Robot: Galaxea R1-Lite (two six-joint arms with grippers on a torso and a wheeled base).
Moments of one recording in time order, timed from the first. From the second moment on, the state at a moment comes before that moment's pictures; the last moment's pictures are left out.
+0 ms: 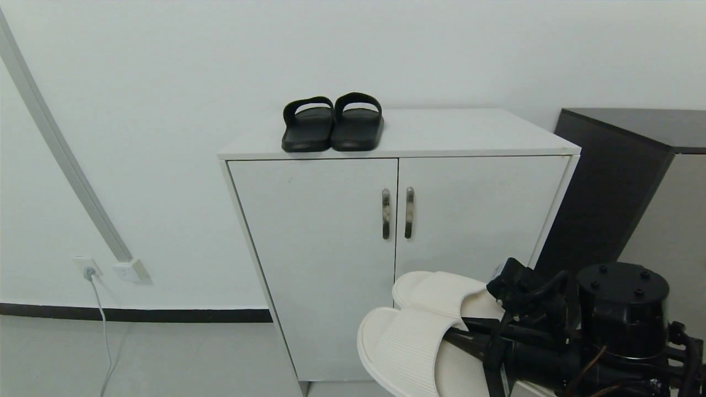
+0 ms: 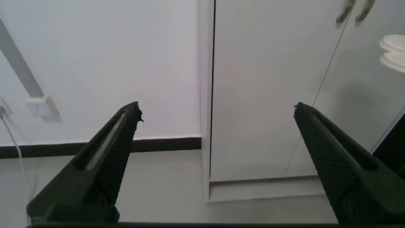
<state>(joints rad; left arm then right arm) 0.00 0.00 0.00 0.01 -0.01 0.01 0.76 1.64 -0.43 -0.89 0.15 -0.04</state>
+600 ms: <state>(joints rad) 0.00 0.00 0.00 0.01 -0.01 0.01 0.76 1.65 -0.42 -0.89 0.15 -0.04</state>
